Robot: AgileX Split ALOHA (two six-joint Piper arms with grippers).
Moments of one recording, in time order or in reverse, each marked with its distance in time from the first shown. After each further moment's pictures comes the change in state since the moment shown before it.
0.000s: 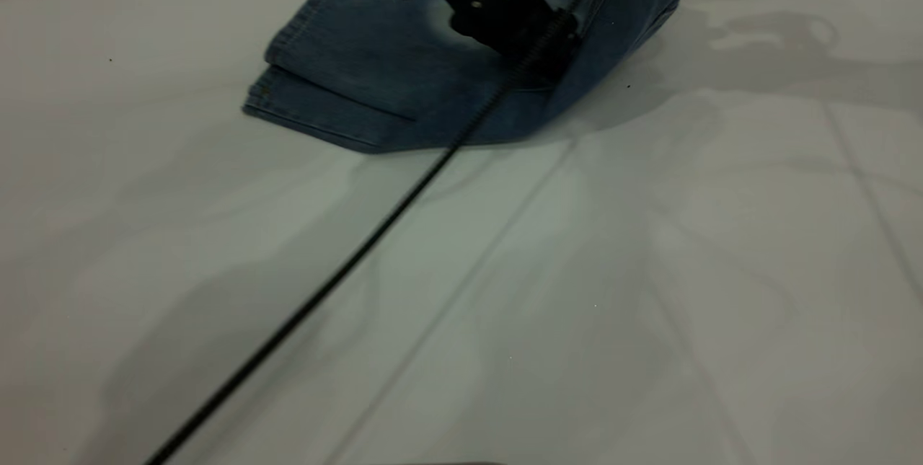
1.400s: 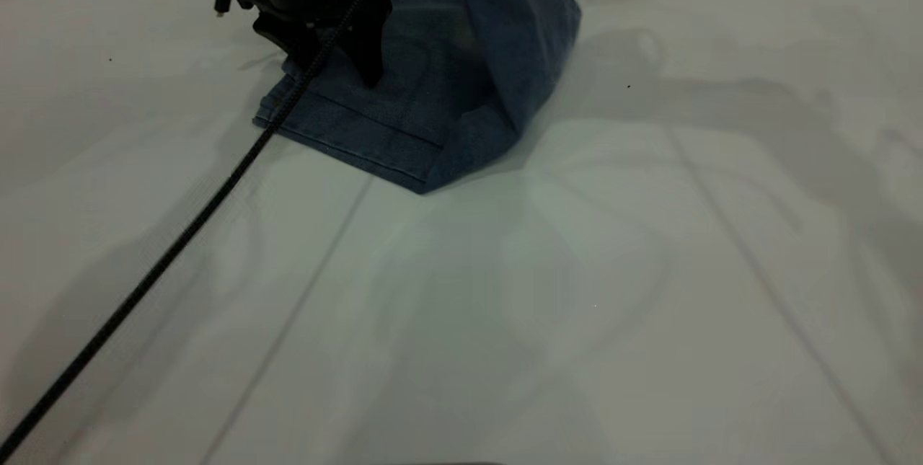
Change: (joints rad) left arm 0.289 -0.050 -0.032 0.113 0.475 -0.242; right arm 0.315 -0.005 -0.015 0.276 -0.126 -0.191
